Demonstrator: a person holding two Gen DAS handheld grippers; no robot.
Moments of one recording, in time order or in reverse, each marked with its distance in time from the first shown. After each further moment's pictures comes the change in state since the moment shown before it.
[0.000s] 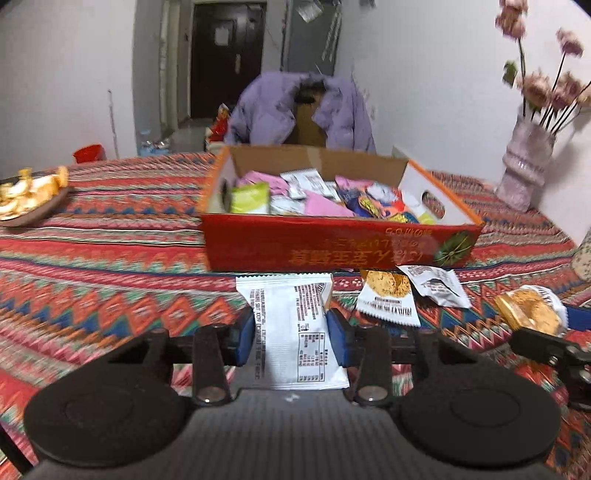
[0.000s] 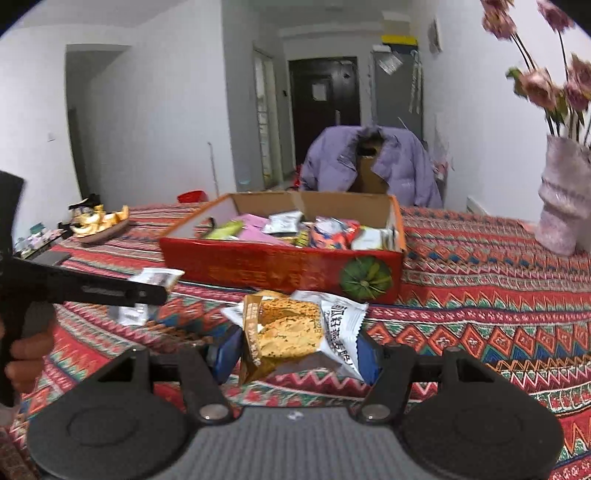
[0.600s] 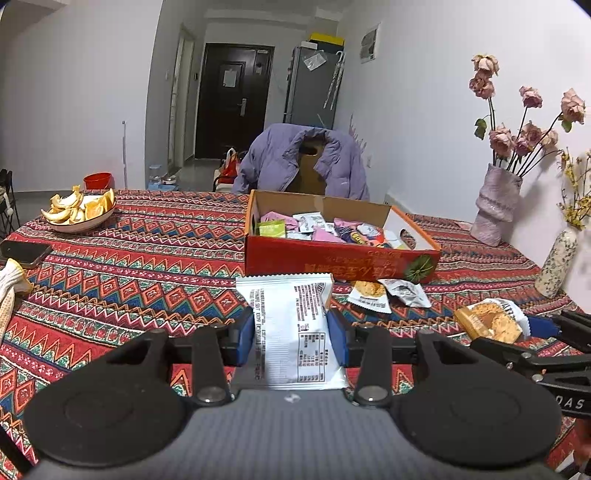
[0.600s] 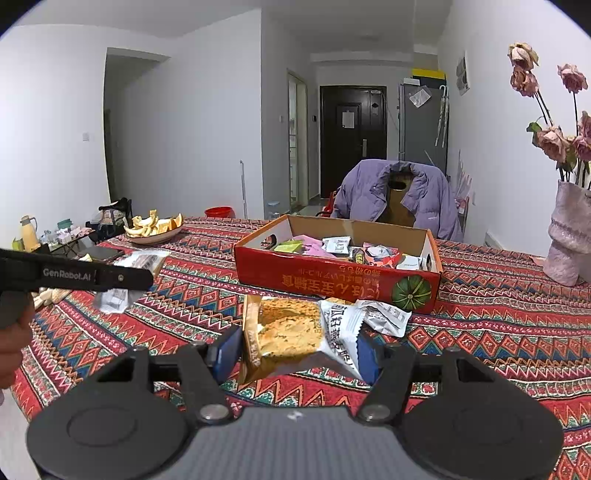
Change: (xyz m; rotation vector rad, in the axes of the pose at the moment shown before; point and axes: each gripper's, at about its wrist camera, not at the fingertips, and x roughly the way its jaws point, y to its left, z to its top) left arm -0.114 0.022 -0.035 -0.033 -0.147 -0.032; right arm -0.077 0.067 -0.018 -0.079 -0.078 0.042
